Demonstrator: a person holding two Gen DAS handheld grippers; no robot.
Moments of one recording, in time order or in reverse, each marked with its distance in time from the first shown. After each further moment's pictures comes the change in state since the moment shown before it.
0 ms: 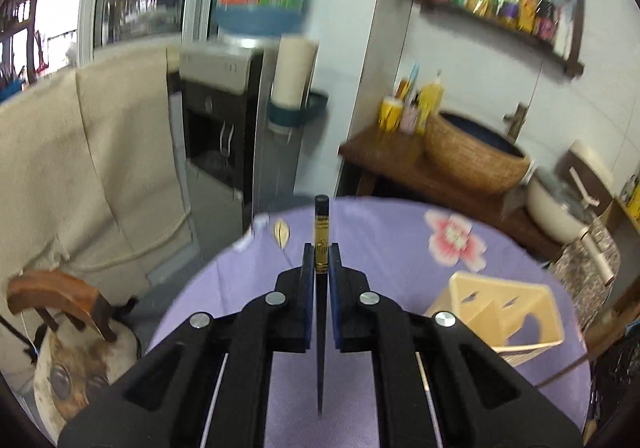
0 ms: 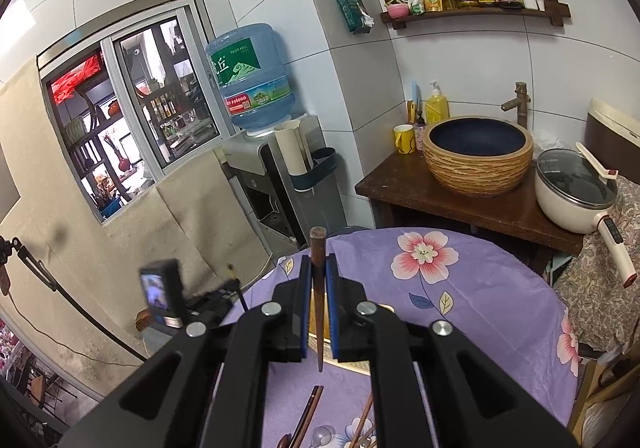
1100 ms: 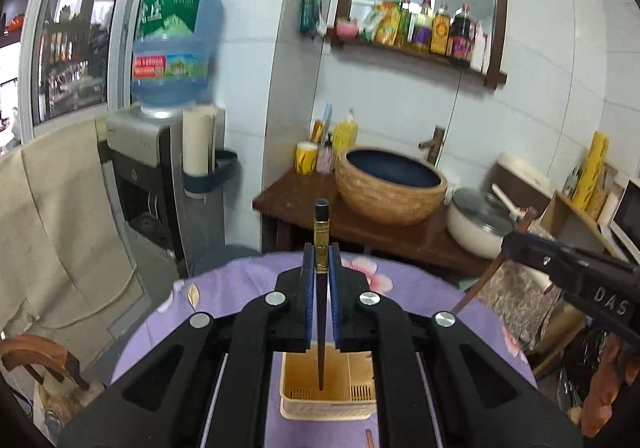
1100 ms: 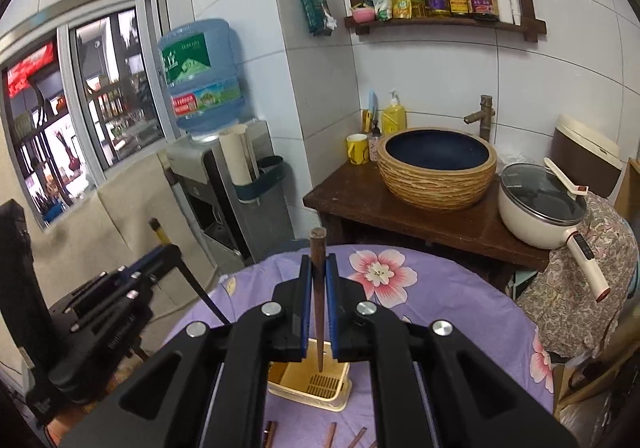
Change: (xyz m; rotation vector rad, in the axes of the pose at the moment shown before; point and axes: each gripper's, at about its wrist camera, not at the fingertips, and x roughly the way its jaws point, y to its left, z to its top) left arm -0.046 -0.116 0.058 0.115 -0.067 -0.189; right arm 0.062 -0.010 0.009 -0.029 -0.019 -0.216
